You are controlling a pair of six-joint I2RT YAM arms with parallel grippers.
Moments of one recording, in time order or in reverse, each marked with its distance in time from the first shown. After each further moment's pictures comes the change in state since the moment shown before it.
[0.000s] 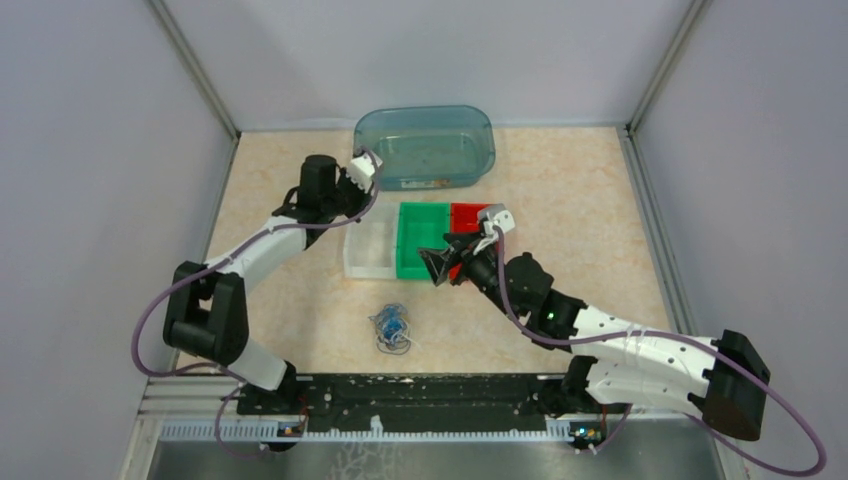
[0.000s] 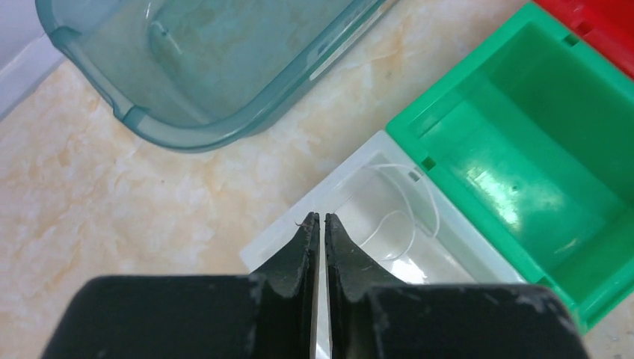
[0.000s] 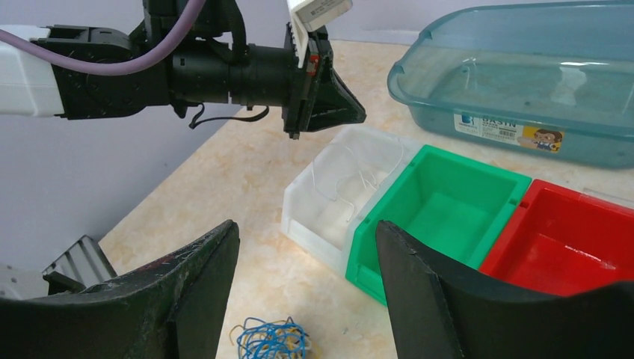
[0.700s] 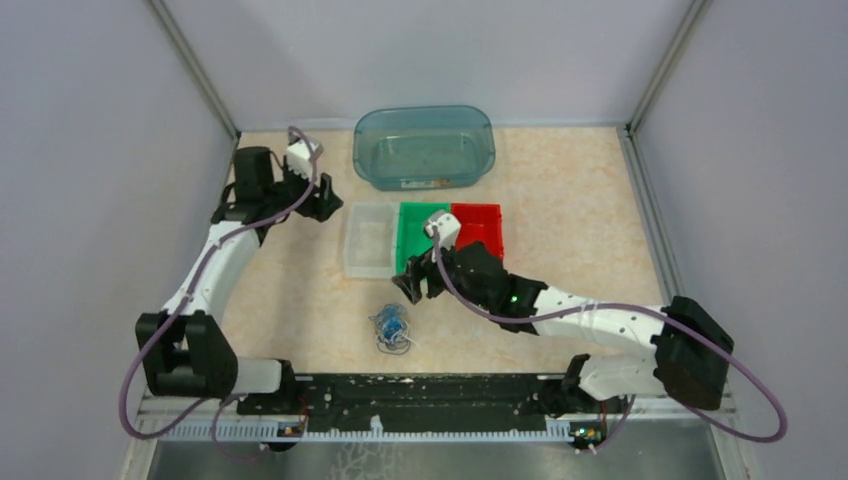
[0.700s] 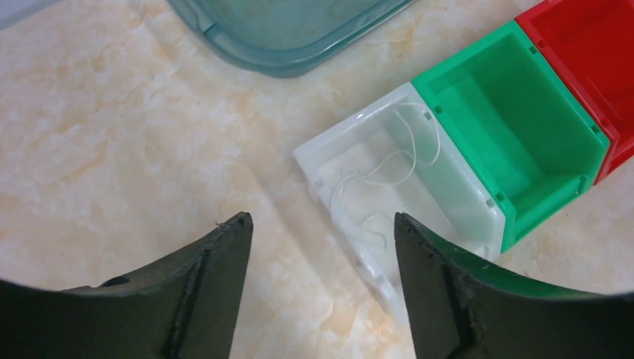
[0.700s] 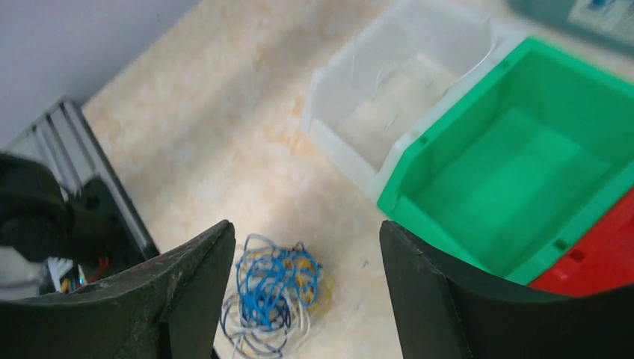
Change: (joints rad) left arm 0.235 -0.175 0.067 -0.307 0.188 -0.093; right arm -0.002 0.246 0.116 -0.143 -0.188 0.006
